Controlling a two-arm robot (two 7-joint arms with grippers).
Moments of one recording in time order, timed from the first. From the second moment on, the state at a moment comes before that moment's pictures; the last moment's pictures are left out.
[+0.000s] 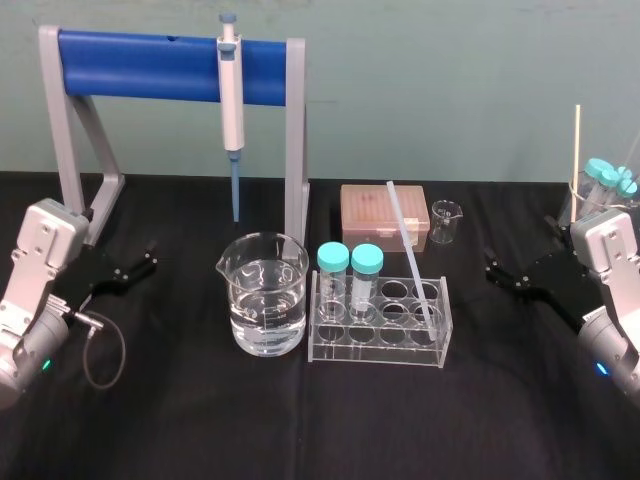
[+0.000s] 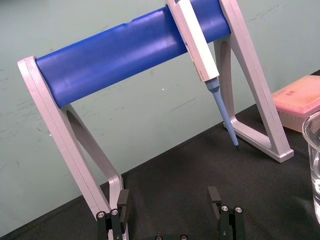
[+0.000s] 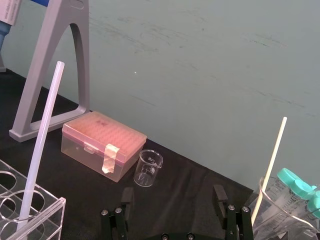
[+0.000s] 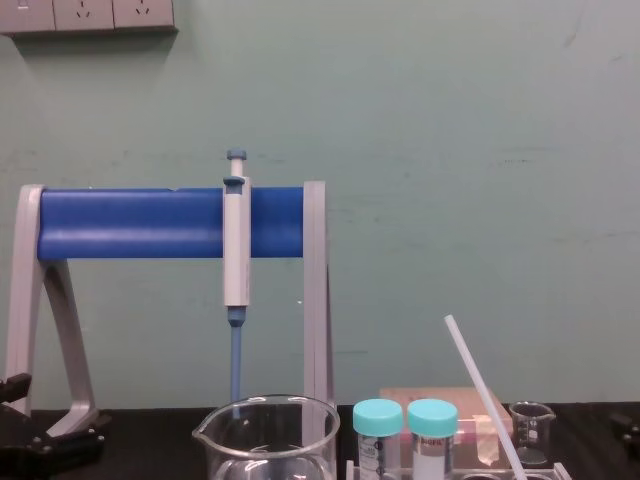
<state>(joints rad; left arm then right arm) -0.20 0.60 0.45 -1.41 -0.25 -0.12 0.03 0.20 0.60 -0.45 -1.41 0.25 -0.12 -0.03</state>
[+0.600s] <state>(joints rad) -0.20 0.60 0.45 -1.41 -0.25 -0.12 0.03 0.20 0.60 -0.45 -1.41 0.25 -0.12 -0.03</state>
